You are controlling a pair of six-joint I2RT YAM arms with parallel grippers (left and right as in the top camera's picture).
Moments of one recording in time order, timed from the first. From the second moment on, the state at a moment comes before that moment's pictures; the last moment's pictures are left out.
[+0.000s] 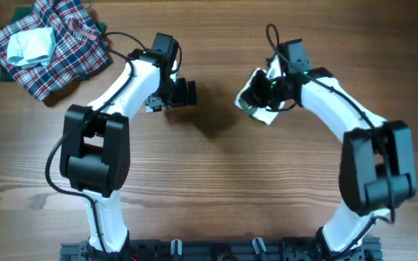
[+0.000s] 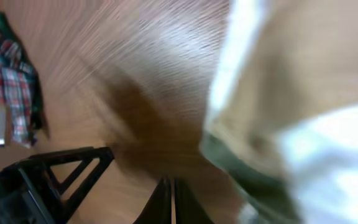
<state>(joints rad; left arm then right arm) -0.28 2.09 1.53 -0.89 0.15 -0.38 0.21 1.89 1.25 -0.49 -0.54 0.75</state>
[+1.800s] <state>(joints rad) -0.28 2.09 1.53 -0.91 0.16 -0.38 0.25 1.96 1.25 -0.42 -0.51 0.67</state>
